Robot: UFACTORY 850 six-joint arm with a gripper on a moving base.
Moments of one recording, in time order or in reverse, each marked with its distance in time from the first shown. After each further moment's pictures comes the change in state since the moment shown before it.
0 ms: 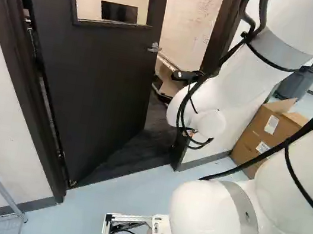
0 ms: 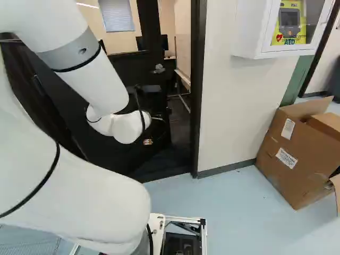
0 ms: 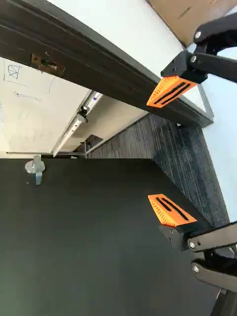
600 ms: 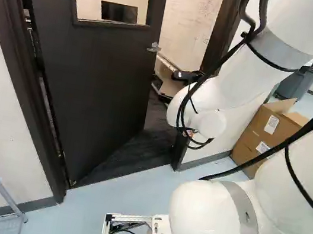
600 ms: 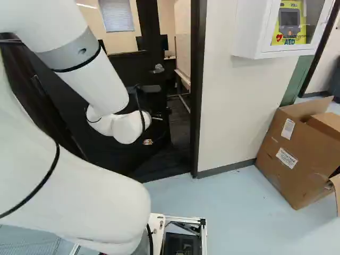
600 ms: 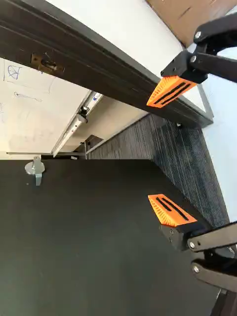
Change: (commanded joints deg) arm 0.0 0.0 0.0 0.0 0.0 0.0
